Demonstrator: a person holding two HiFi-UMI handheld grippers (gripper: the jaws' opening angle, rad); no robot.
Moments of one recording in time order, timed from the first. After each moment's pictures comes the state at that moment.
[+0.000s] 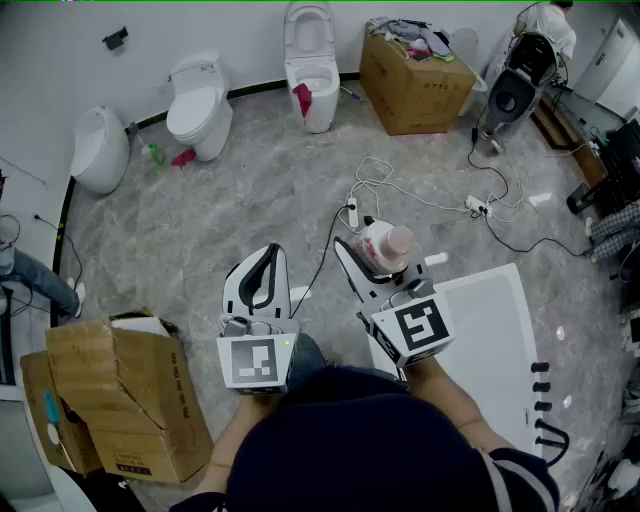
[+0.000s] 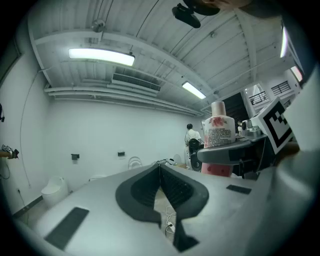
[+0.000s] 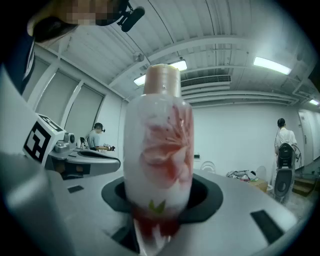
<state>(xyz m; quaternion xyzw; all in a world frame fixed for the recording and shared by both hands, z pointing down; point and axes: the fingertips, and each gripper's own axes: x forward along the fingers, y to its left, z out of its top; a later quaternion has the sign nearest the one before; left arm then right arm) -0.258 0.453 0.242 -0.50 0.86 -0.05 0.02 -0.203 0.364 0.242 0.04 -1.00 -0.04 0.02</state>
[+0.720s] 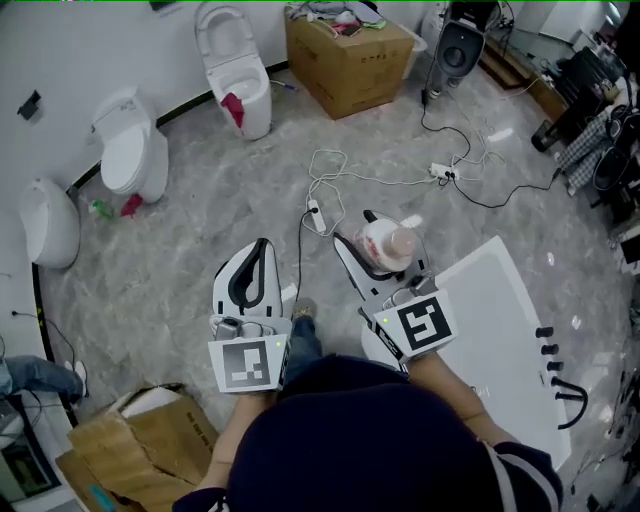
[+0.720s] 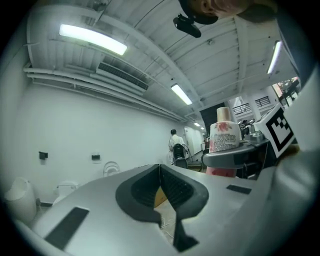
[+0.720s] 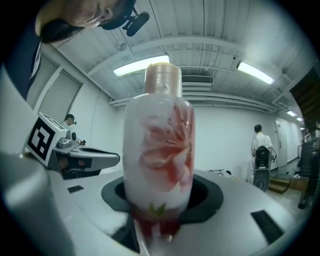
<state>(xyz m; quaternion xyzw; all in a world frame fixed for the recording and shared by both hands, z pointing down) -0.364 0.278 0.253 -0.59 0.80 -0.04 0.03 -0.275 0.199 0.254 0.16 -0.99 -0.04 0.02</state>
